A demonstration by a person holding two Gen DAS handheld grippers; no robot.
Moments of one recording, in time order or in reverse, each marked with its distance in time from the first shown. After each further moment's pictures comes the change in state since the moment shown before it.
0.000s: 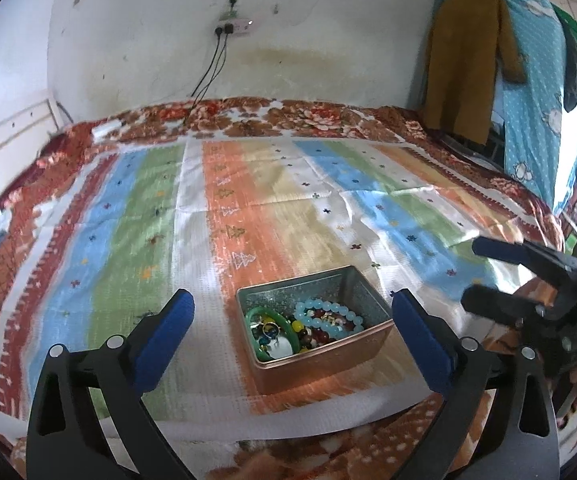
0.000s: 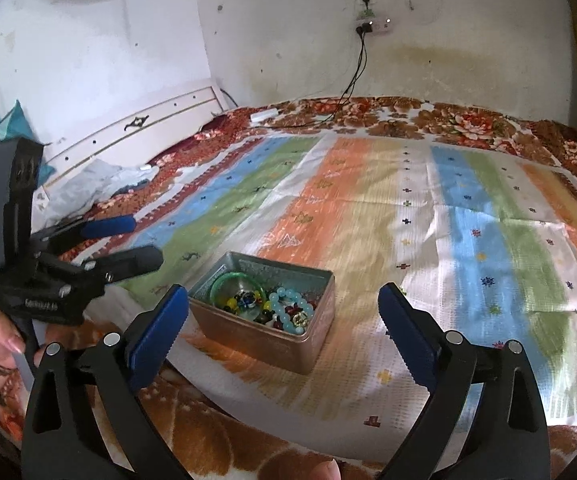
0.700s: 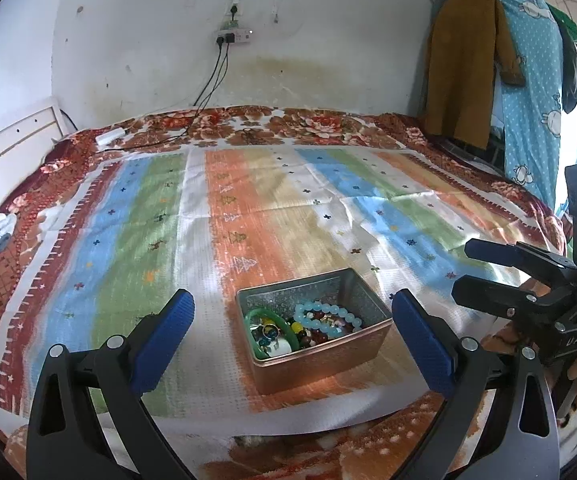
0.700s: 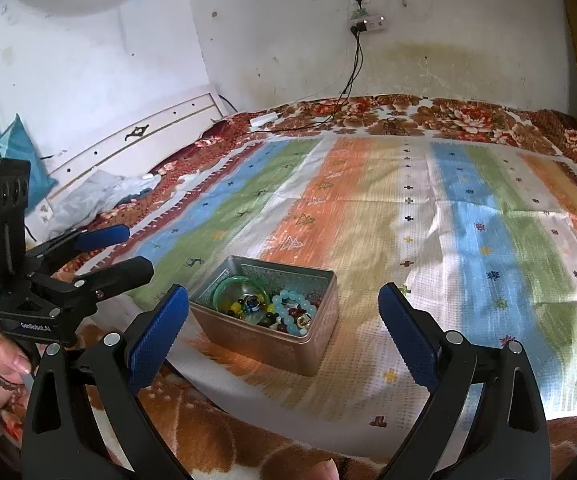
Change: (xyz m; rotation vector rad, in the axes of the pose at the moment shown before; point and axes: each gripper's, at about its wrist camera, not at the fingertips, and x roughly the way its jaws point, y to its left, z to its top) left arm -0.006 -0.002 -0.004 -0.010 -0.026 0.009; right arm 0.003 -0.005 -0.003 0.038 0.002 0.023
